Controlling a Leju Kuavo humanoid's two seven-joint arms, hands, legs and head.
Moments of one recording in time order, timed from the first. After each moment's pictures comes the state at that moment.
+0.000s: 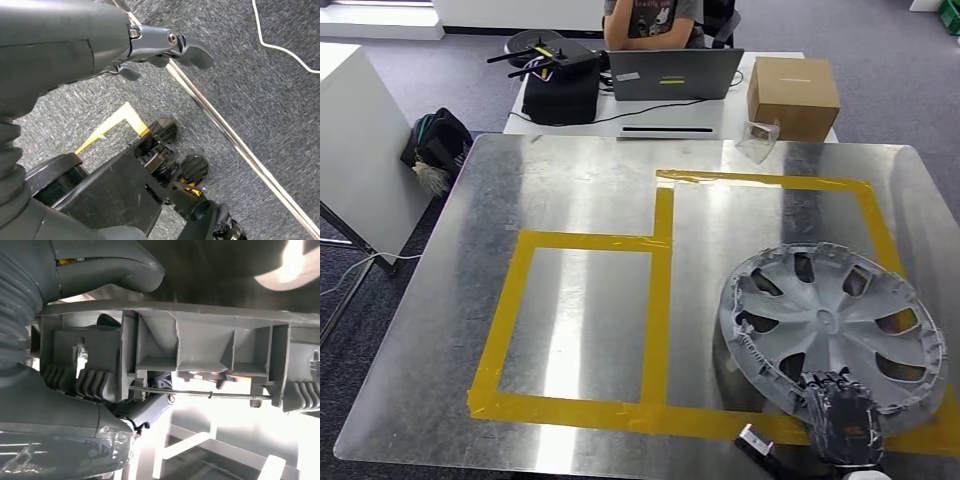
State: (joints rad) left arm -0.17 -0.20 0.17 -0.29 -0.83 -0.05 -0.32; right arm 0.34 -0.26 0.26 -1.68 1.55 -0.39 0.23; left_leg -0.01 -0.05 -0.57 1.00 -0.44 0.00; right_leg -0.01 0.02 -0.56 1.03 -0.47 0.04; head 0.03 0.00
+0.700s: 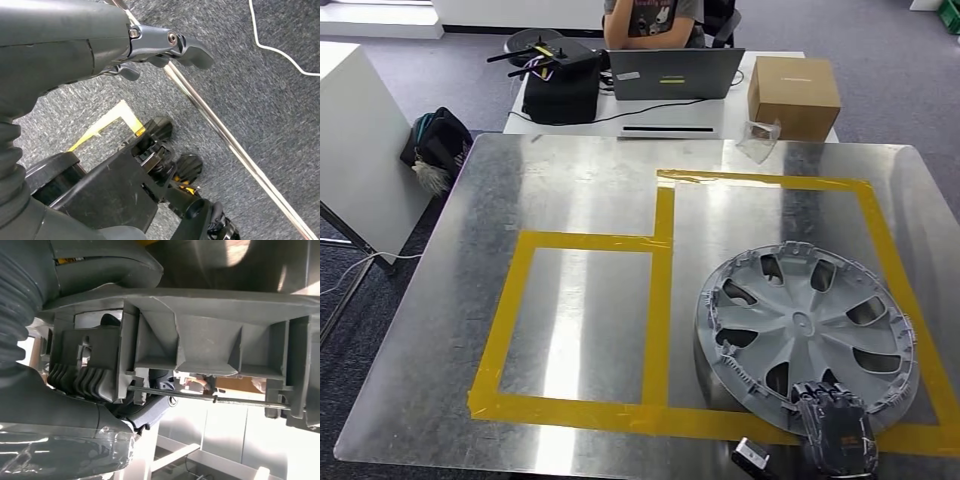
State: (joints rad) left arm -0.16 -0.19 0.15 -0.29 -0.78 -0.04 -0.35; right arm 0.33 -0.40 0.41 -1.67 1.44 -0.38 0.39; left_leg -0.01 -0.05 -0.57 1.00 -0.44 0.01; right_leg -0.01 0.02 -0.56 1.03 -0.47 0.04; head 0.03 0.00
